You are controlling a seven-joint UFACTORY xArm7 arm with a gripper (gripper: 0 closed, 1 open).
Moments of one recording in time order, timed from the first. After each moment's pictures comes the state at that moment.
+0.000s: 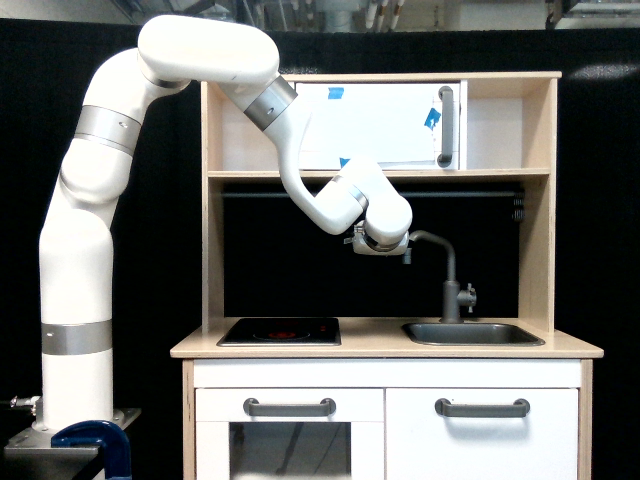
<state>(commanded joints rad) 0.45 0.29 -0.11 1.09 1.66 1.20 -2.28</state>
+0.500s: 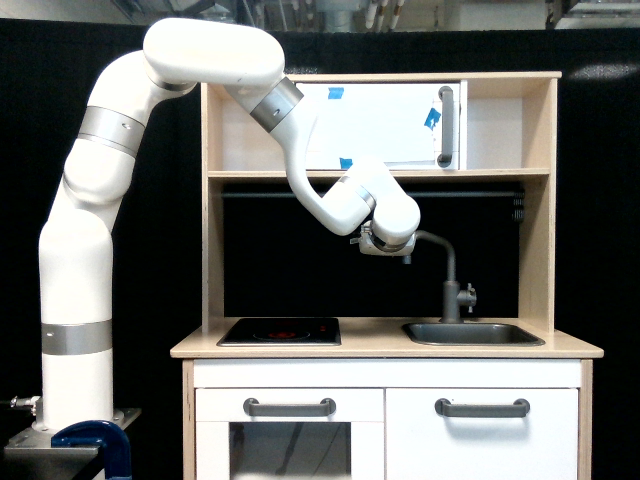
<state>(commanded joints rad) 0.42 0.32 -0.10 1.14 1.63 1.22 -2.26</state>
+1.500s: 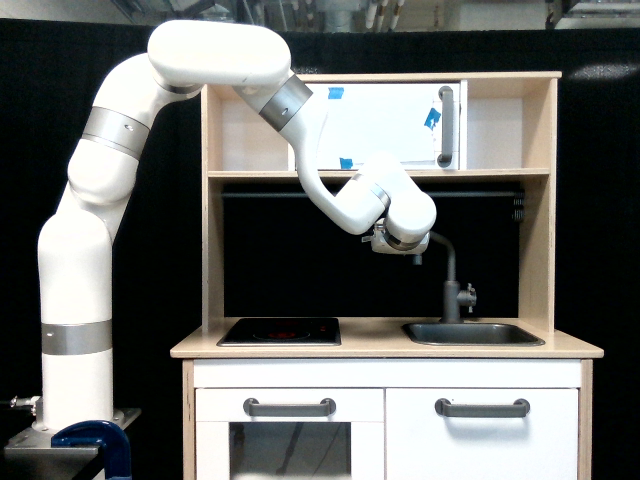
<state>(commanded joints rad) 0.34 0.36 -0.09 1.20 1.58 1.26 -2.24</state>
